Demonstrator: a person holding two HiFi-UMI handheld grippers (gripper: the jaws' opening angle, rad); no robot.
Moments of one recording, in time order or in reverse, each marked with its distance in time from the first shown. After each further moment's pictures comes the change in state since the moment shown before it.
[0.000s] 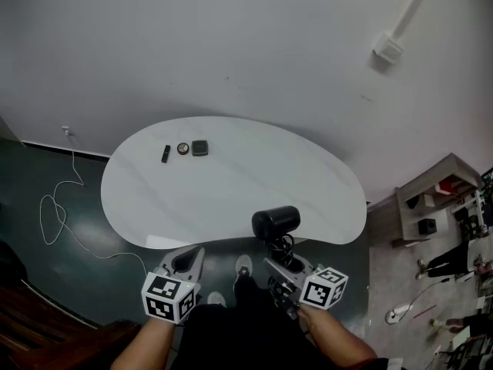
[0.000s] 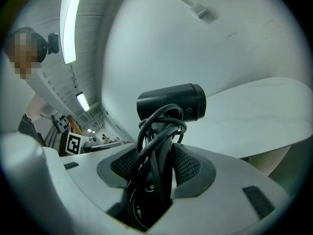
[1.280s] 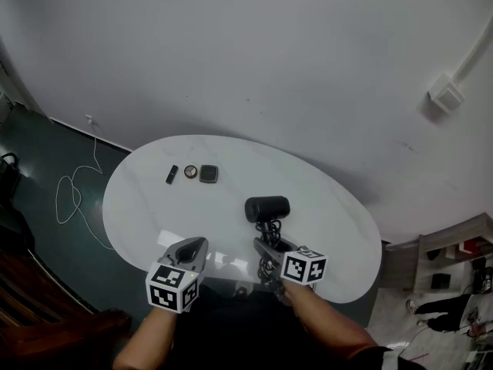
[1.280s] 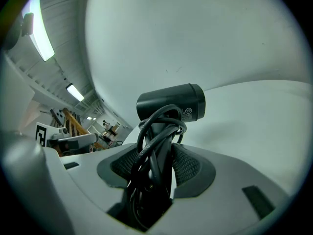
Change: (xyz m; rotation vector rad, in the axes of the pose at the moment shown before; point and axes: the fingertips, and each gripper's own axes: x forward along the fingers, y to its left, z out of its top) left arm 0.141 0.056 0.084 -0.057 0.016 0.201; right arm 0.162 -0.155 0.095 -0.013 0.231 0.016
